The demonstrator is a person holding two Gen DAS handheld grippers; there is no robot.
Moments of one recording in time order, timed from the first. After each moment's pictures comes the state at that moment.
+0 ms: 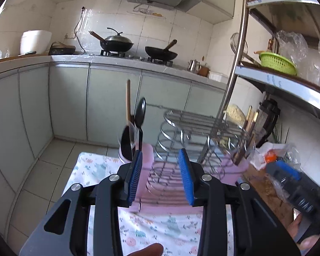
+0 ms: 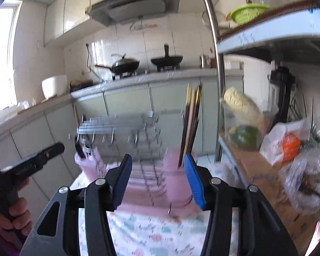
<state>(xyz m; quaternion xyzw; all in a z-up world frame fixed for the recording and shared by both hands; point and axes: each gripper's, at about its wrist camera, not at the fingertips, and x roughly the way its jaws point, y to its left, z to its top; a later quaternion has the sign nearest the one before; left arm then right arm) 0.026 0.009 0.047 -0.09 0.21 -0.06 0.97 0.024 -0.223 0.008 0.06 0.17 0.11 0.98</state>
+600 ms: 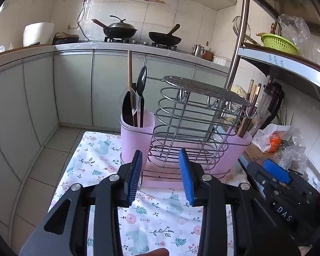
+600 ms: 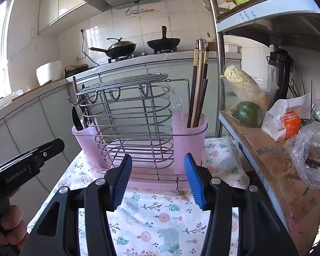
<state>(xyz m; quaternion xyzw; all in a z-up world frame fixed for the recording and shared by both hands) 0.004 -0.003 0.018 -0.08 0.25 -0.04 0.96 0.017 -0.197 -0.031 0.05 0.21 0.09 0.97</state>
